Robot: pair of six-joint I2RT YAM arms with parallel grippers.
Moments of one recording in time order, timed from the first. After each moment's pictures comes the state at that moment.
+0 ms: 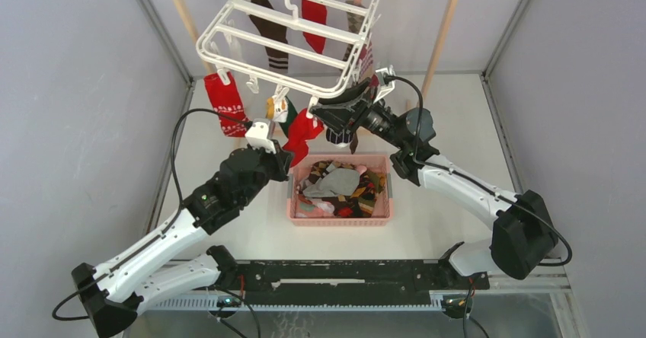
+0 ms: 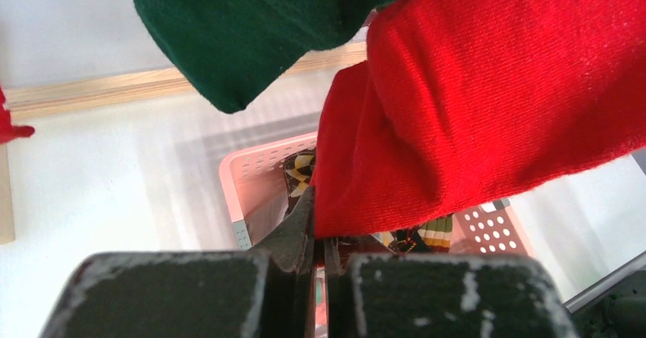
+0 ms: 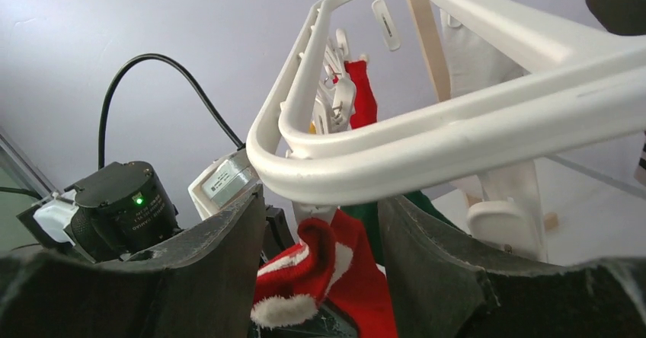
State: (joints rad) left arm -0.81 0.84 0.82 -0.27 -0.33 -0.38; right arm 0.65 1.38 1.00 0.86 -0.48 0.67
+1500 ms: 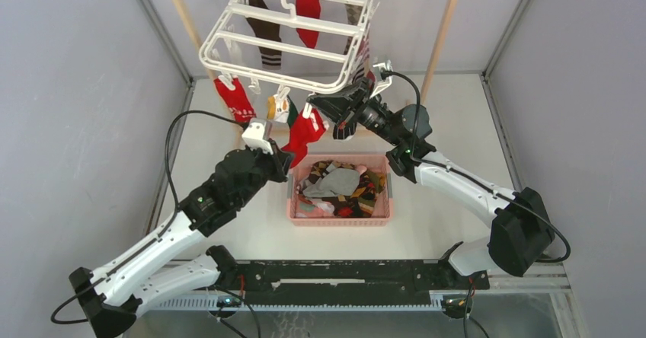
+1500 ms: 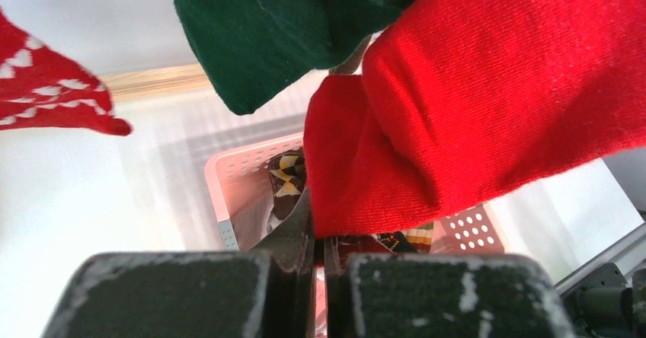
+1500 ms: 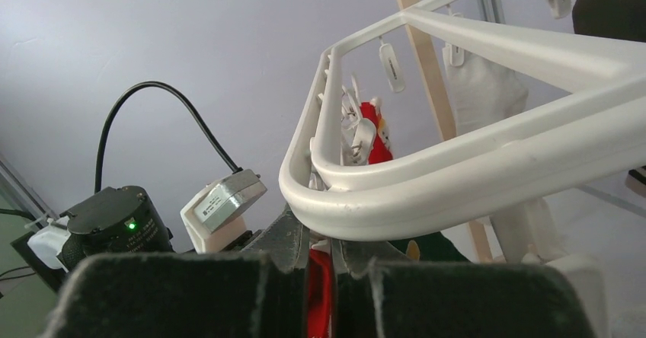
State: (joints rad) left arm -0.80 0.82 0.82 -0.27 -0.30 -0.40; right arm 0.67 1.41 1.06 0.84 -0.42 0.66
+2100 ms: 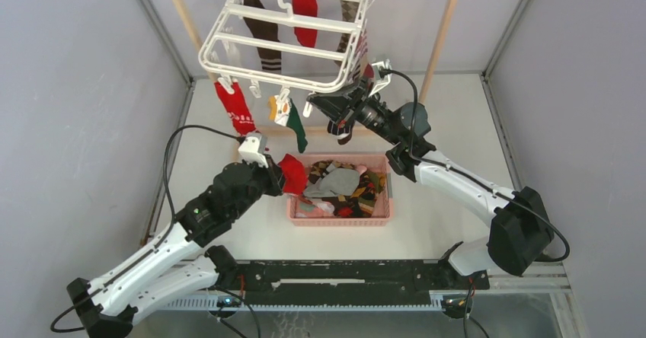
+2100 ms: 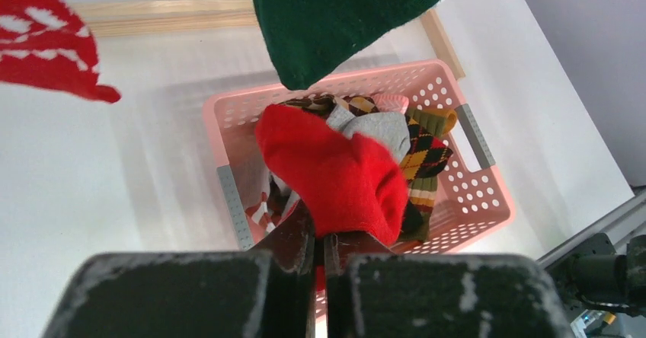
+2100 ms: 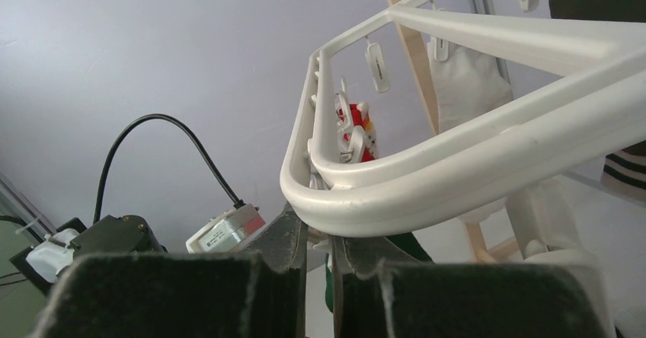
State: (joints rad) left arm -0.80 0.70 0.69 -0.33 -0.27 -0.48; right arm 0.66 1.41 1.06 0.81 -0.41 0.66
